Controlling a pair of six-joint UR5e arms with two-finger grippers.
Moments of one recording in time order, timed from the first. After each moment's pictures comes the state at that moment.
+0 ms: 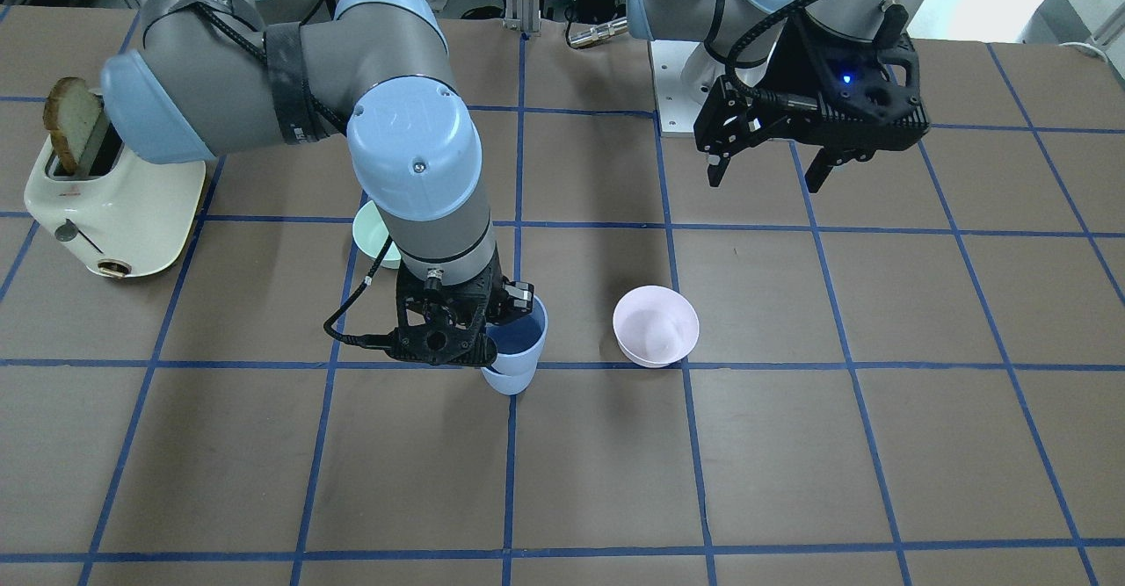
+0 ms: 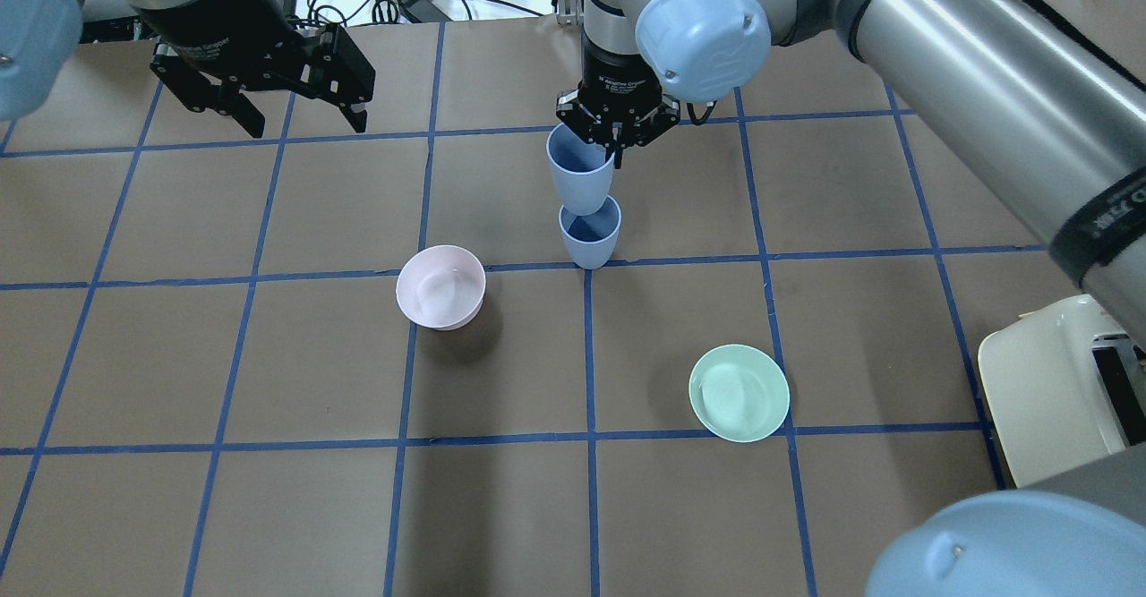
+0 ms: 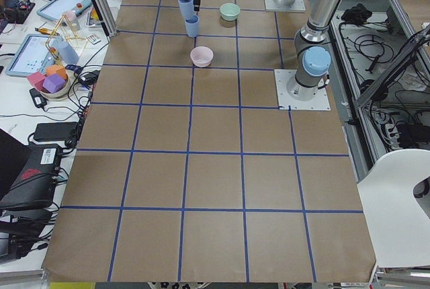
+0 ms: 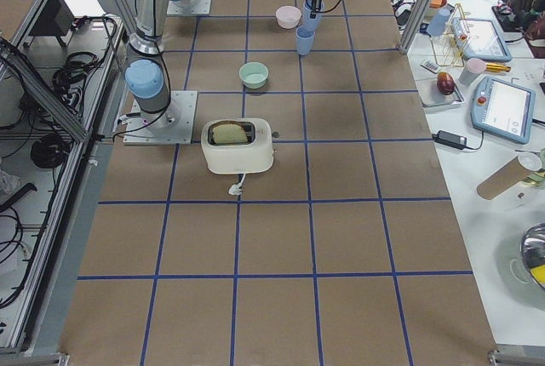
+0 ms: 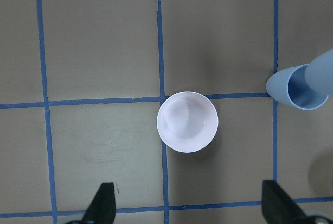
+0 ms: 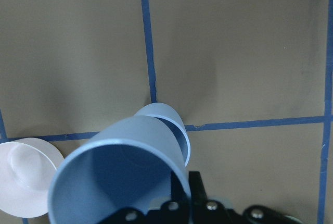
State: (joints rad) left arm -1.59 -1.59 -1.47 -1.57 1.54 0.01; right arm 1.87 -1.13 1.32 -1.74 -1.50 0.38
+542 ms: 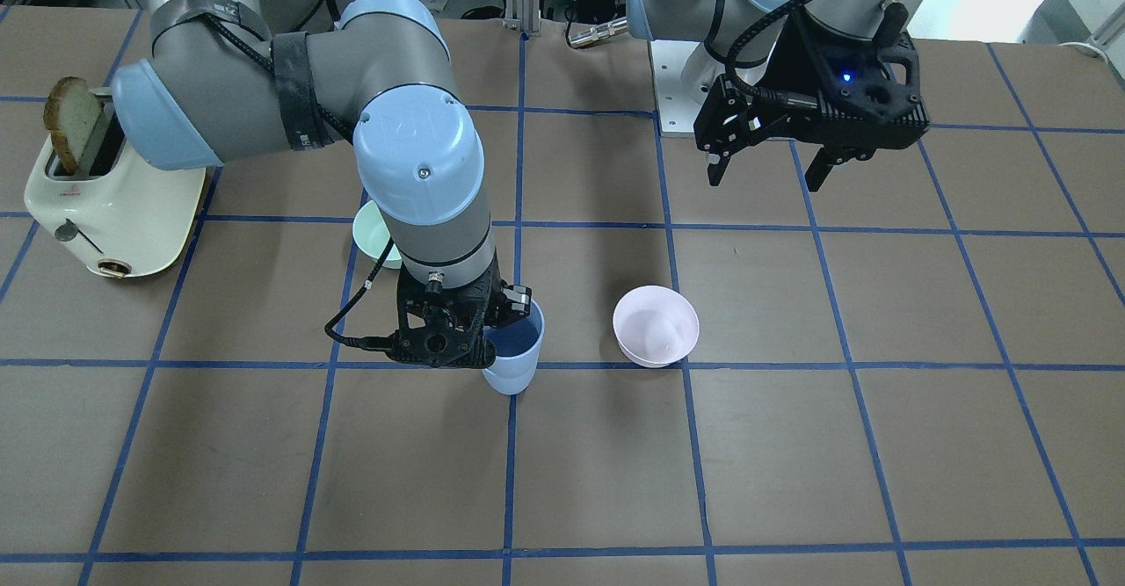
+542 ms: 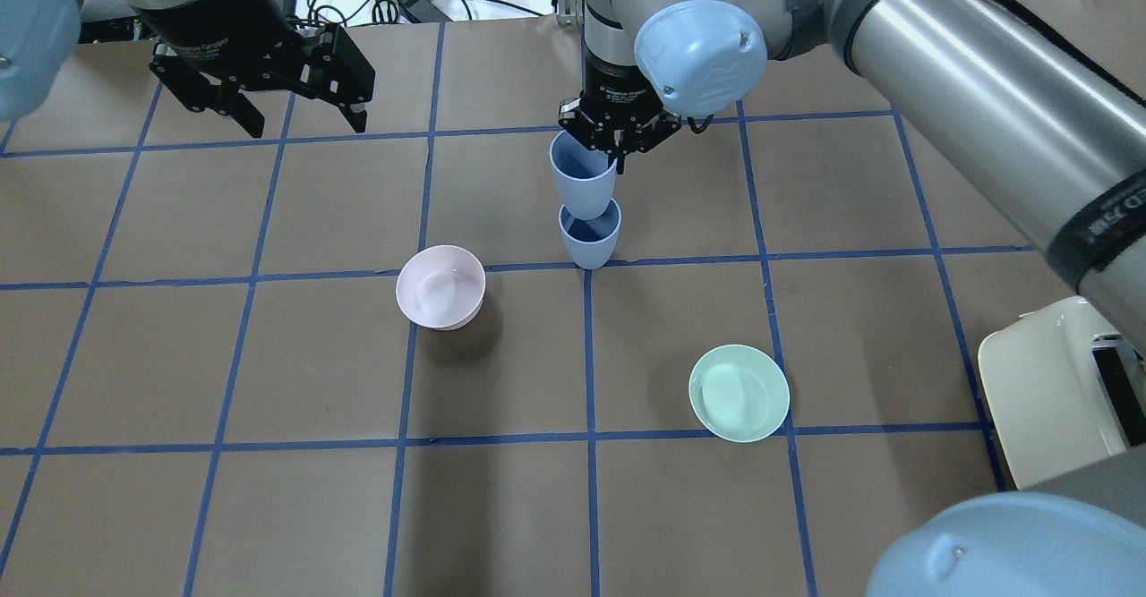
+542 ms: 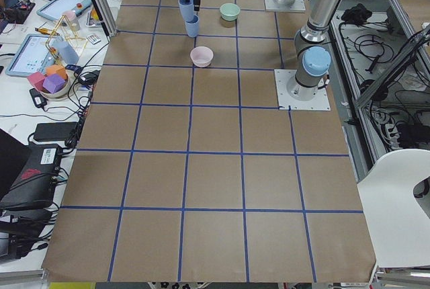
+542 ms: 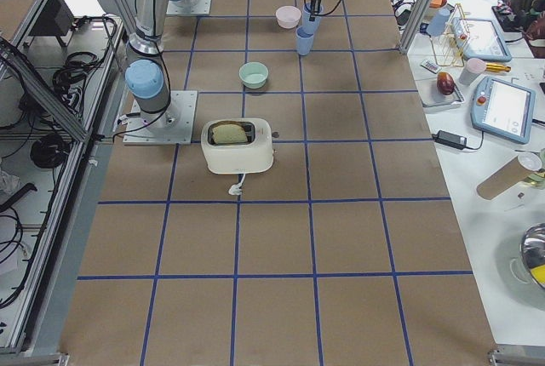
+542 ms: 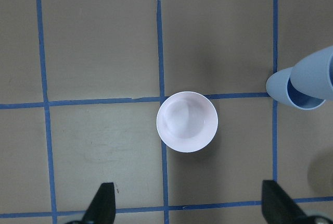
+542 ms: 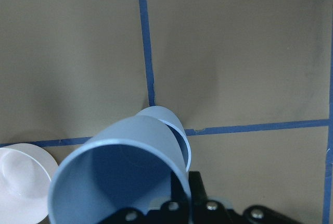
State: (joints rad) left arm -1.59 -1.59 -1.47 -1.57 1.54 0.01; right arm 1.86 -1.13 1.34 -1.75 -1.51 0.37
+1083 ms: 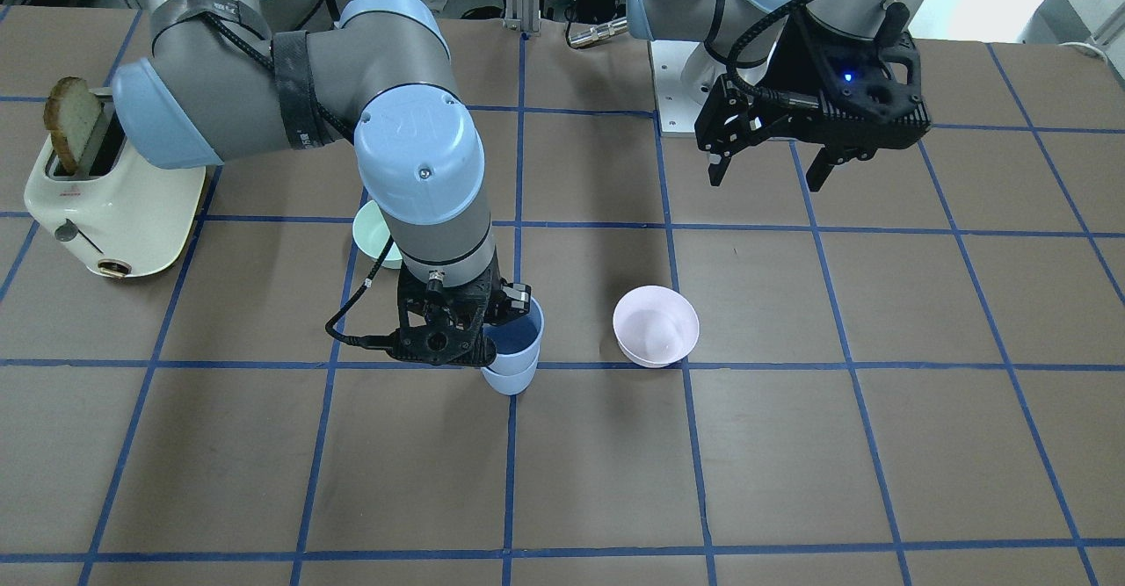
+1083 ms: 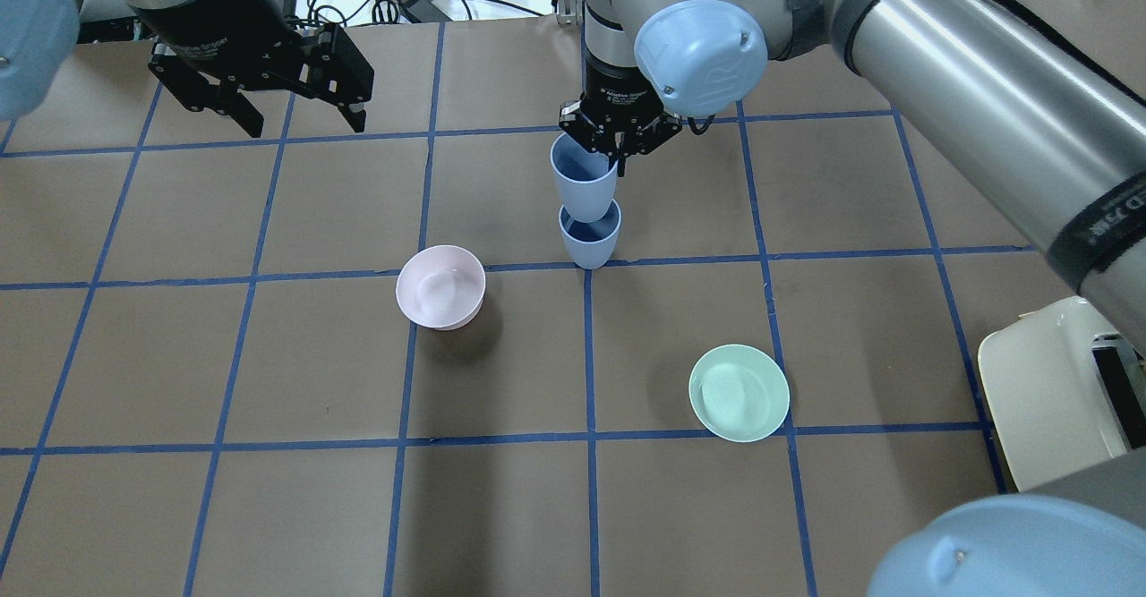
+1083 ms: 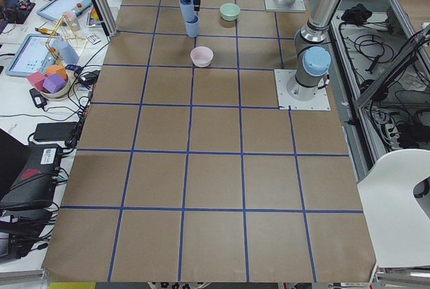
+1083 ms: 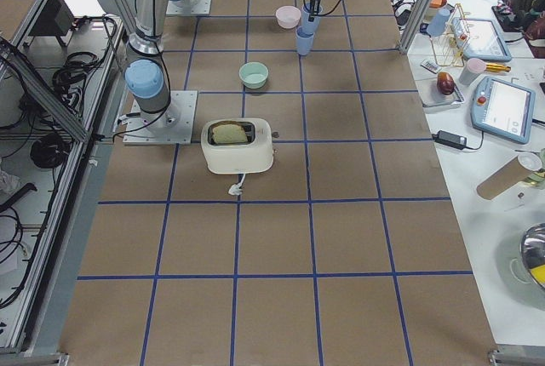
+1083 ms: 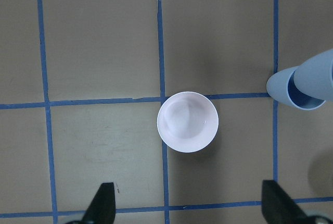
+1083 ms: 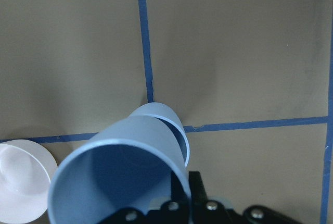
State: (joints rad) left arm -1.59 -1.59 -1.47 -1.57 1.54 0.01; right arm 1.86 -1.13 1.34 -1.74 -1.52 0.36
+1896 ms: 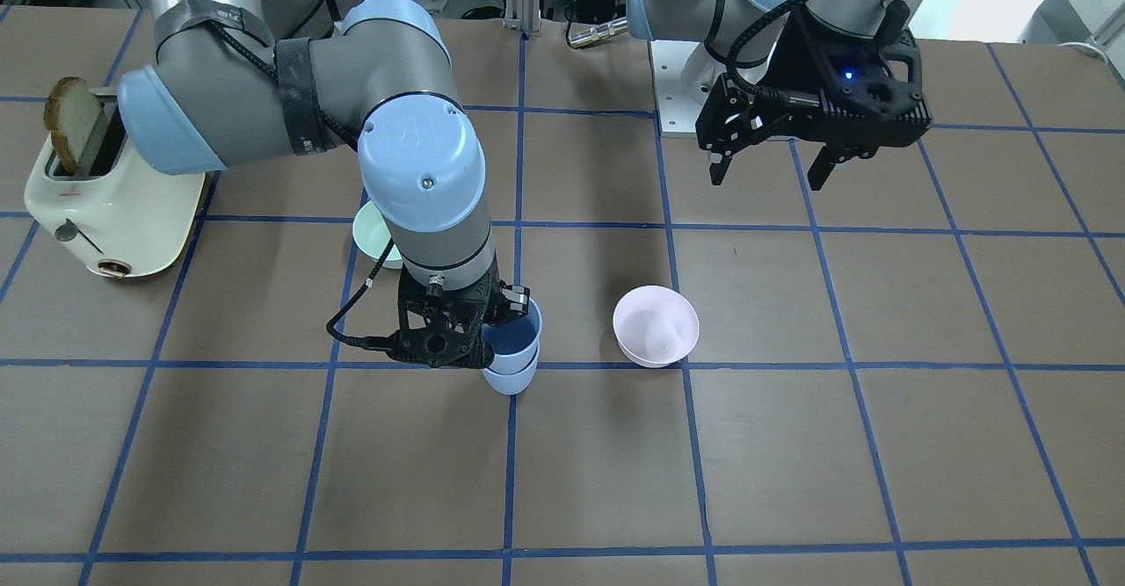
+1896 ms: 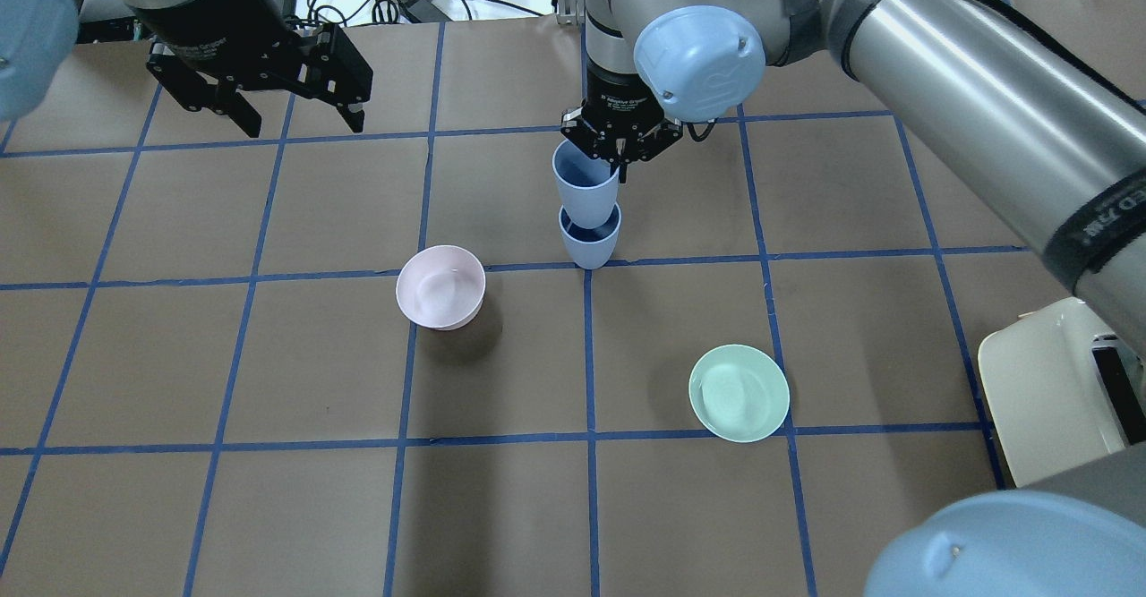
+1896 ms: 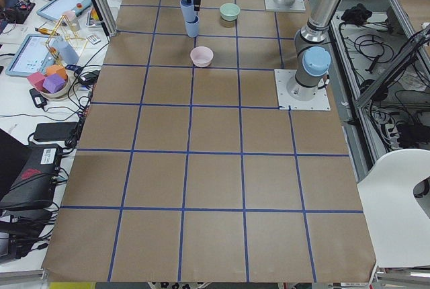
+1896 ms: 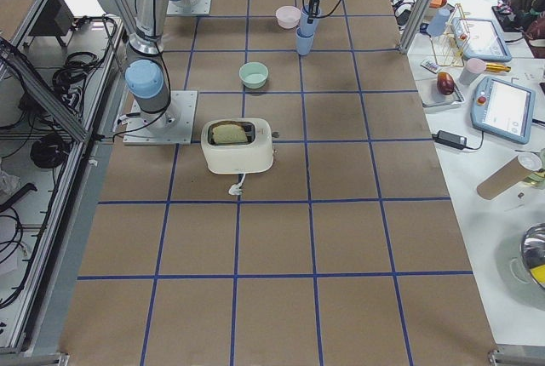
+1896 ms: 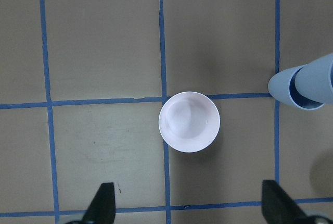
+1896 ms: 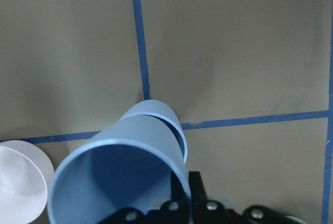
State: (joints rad) left arm -1.59 -1.59 -1.47 -1.57 1.55 0.00; right arm 1.86 -1.13 1.35 -1.74 -1.52 0.38
